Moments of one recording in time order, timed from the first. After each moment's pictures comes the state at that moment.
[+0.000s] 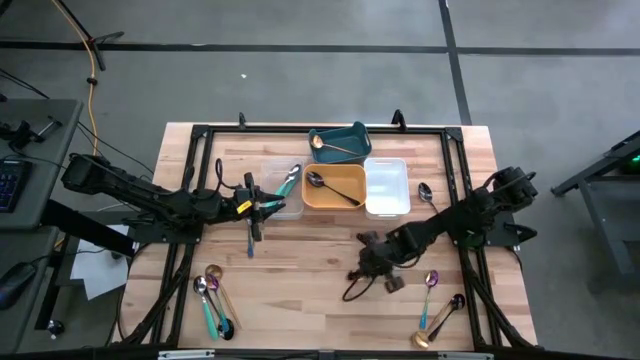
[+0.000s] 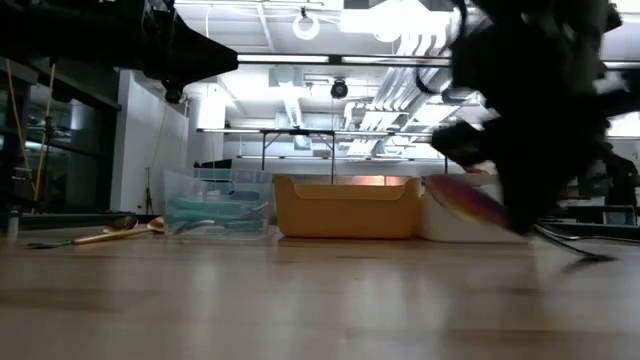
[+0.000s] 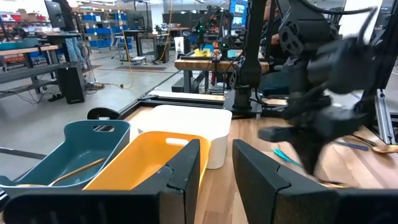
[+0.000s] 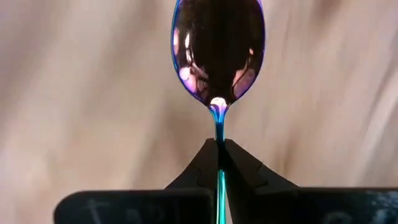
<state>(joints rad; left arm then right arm) -0.18 1.00 0.26 0.72 -0.40 -0.01 0.38 1.68 0.90 -0.33 -0.06 -0.05</state>
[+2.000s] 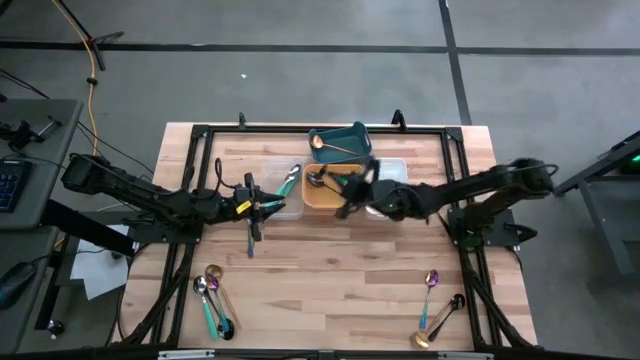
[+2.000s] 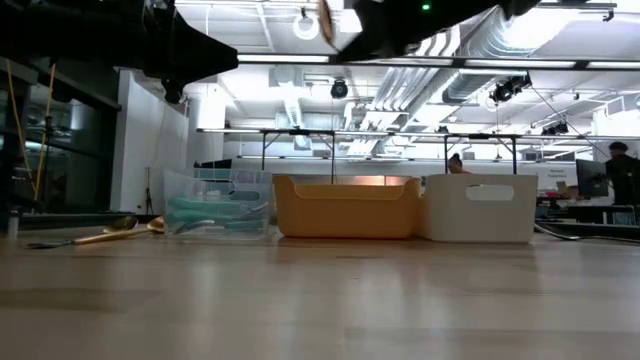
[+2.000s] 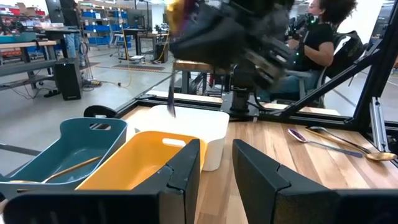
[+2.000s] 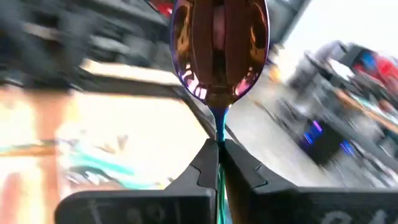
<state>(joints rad) -0.18 1.00 0.26 0.73 -0.40 -0.05 0.08 1.46 0.90 0.36 0.68 -0.27</state>
